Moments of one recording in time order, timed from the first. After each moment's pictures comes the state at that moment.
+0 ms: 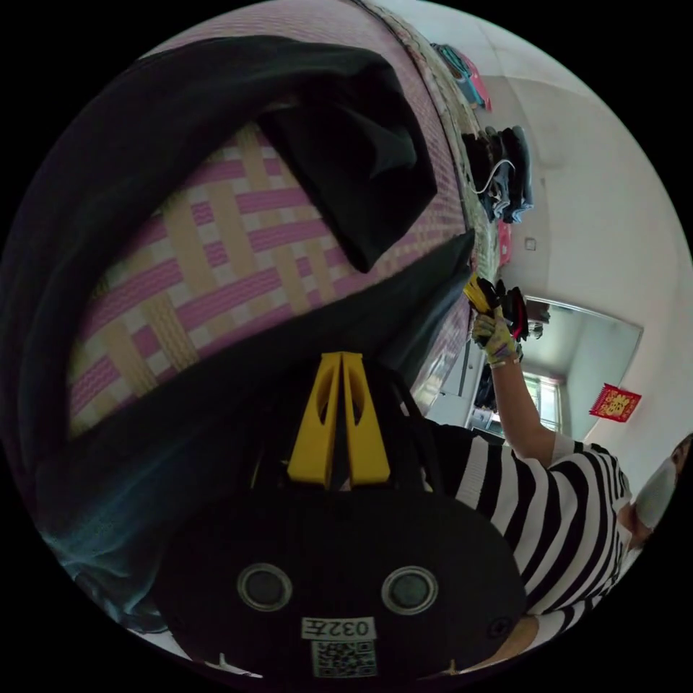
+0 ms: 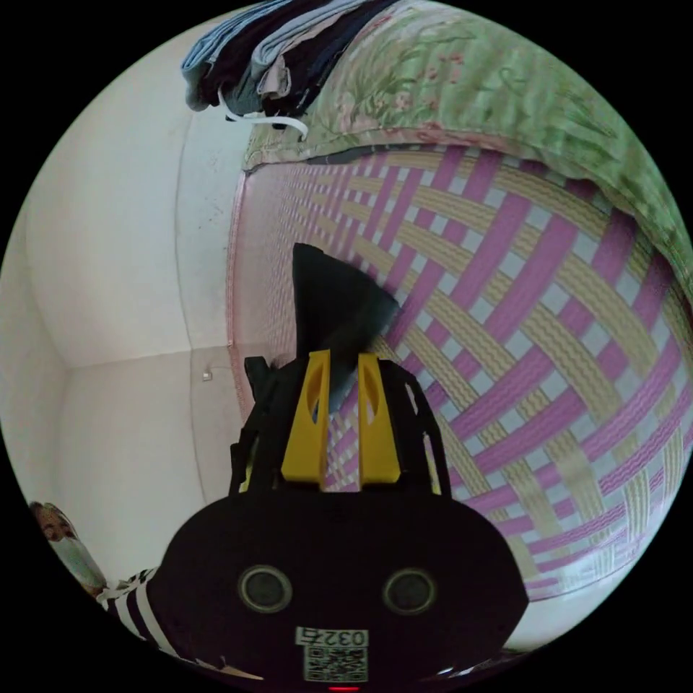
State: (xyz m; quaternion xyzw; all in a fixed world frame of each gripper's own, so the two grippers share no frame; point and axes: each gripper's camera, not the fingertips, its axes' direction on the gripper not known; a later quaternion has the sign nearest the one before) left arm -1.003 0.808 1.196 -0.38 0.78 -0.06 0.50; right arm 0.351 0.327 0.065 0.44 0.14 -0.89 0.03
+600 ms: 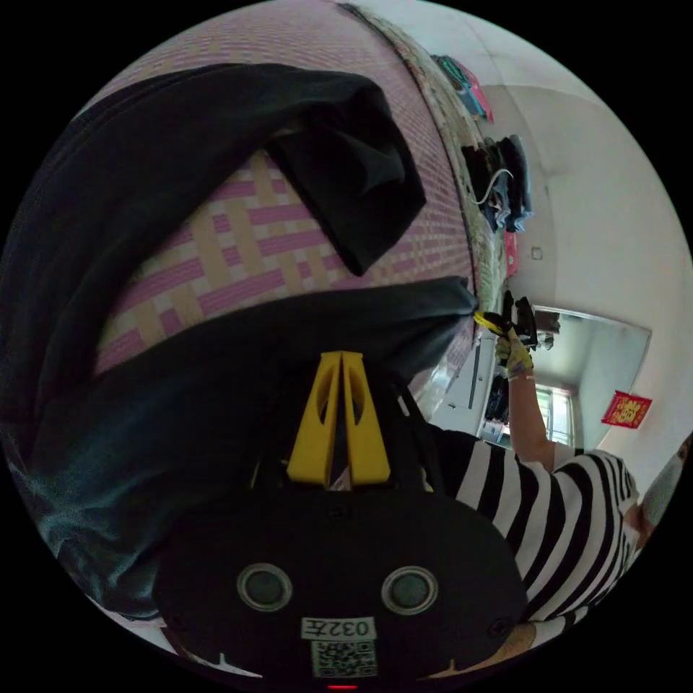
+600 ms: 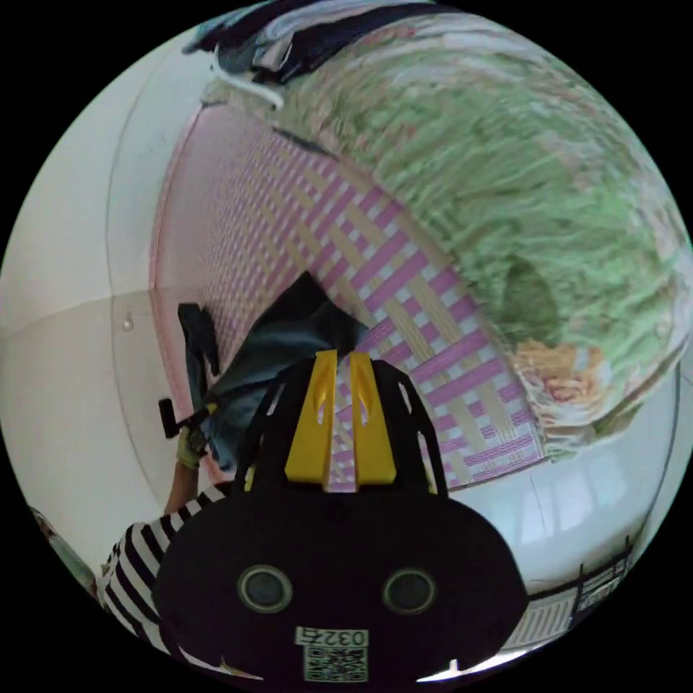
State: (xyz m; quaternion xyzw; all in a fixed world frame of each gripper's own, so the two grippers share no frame) left arm -1.025 0.788 1.169 -0.35 0.77 -0.06 0.54; right arm 0.403 0.343 0.037 0.60 0.22 -0.77 0.02
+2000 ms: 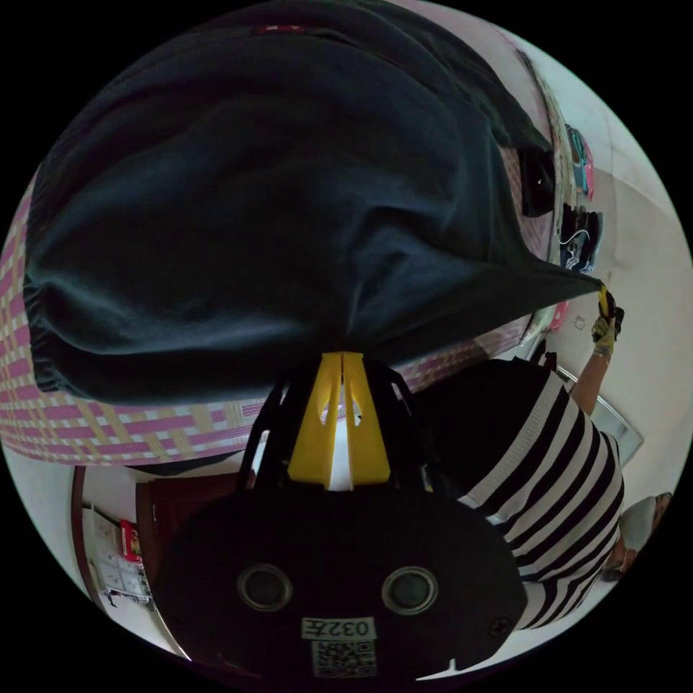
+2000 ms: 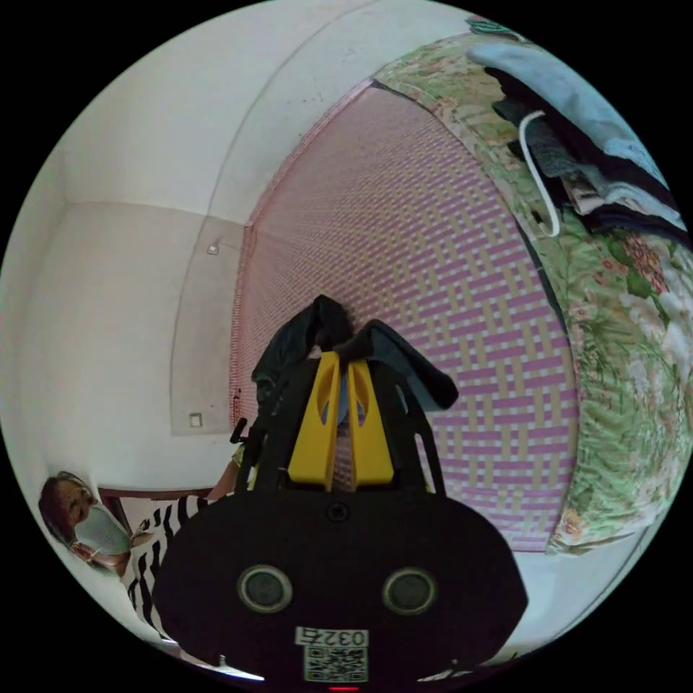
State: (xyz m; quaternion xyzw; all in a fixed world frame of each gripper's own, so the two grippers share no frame) left arm -1.146 0.962 1.126 -0.53 0.65 -0.15 0.52; right arm 0.431 0.289 0.247 0.45 0.39 -0.80 -0.12
